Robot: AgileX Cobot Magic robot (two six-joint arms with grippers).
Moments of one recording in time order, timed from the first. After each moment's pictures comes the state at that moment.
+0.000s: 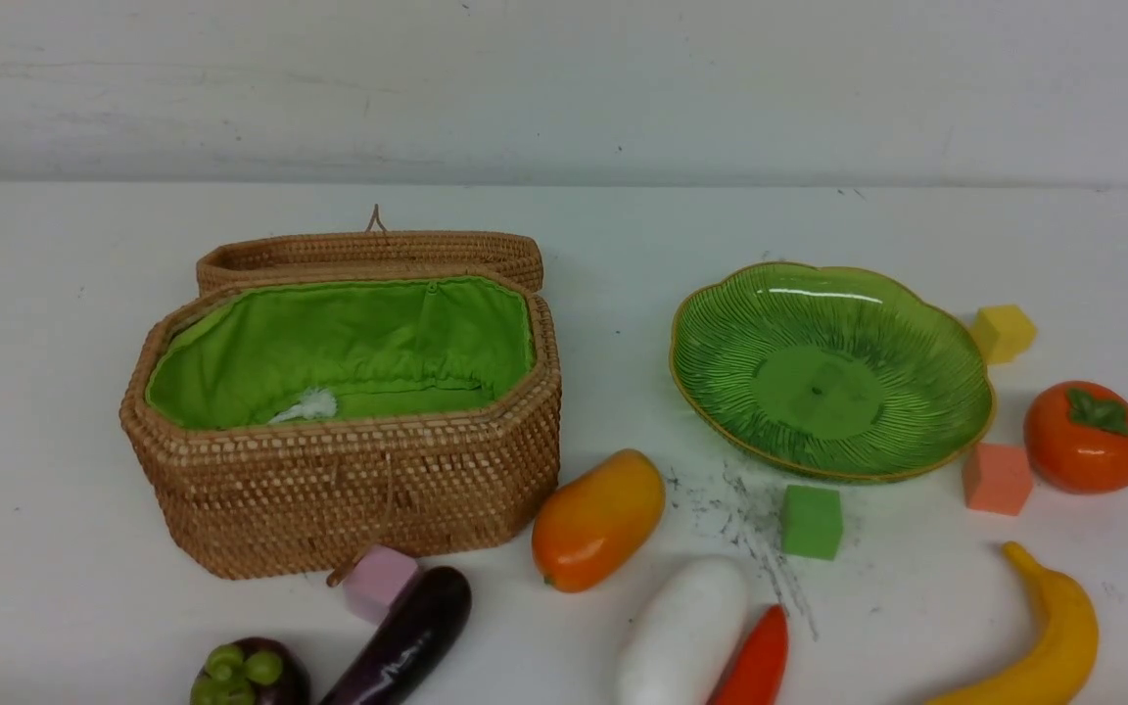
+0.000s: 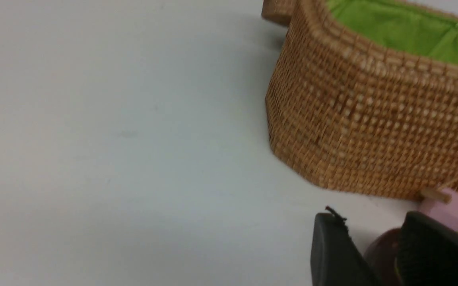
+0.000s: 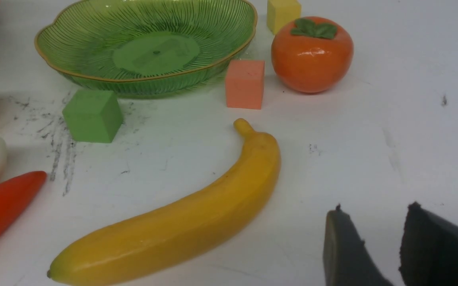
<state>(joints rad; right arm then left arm) -0.03 -0.01 0.01 0.02 0.39 0.01 -0.03 -0.01 0.03 0.11 0.24 -0.37</state>
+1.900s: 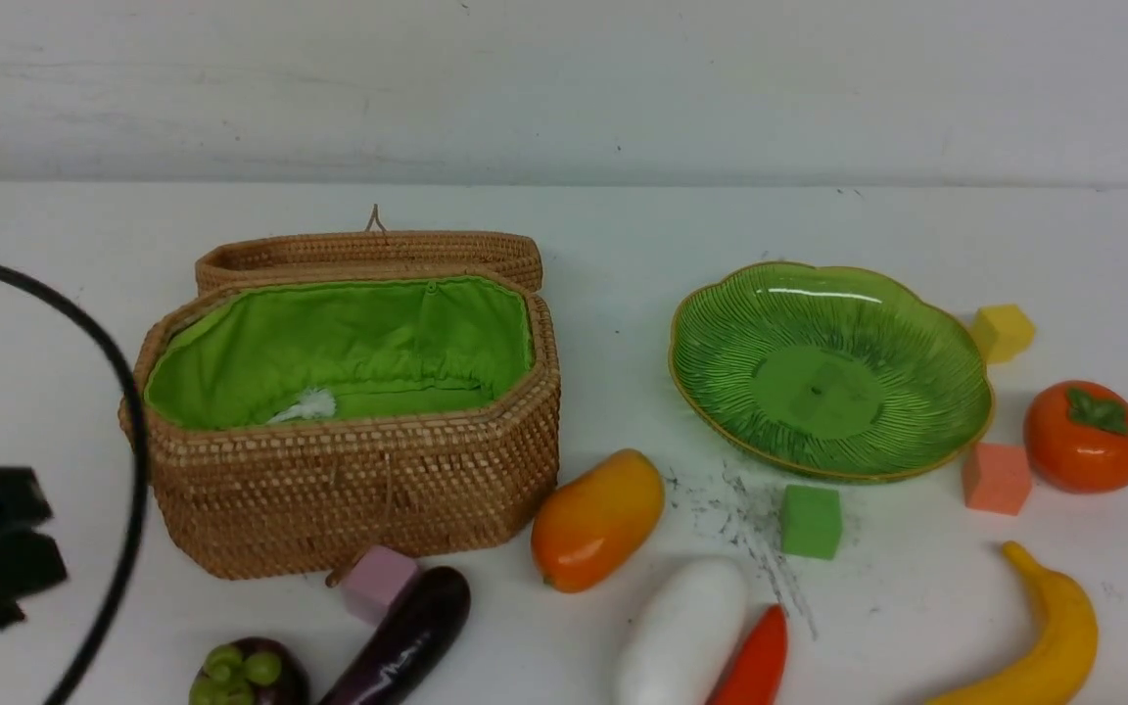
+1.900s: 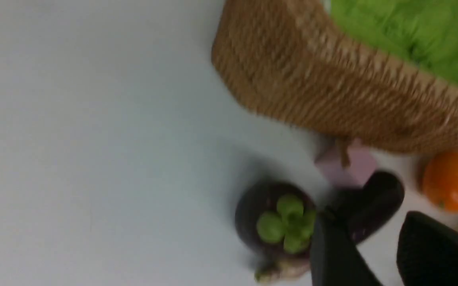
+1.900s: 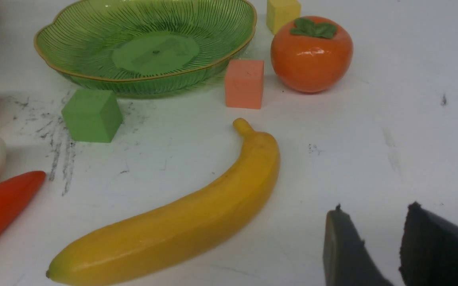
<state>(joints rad) -0.03 -0.01 0.01 0.02 0.39 0.01 -0.03 0.85 -0.67 -0.23 0.78 -0.36</state>
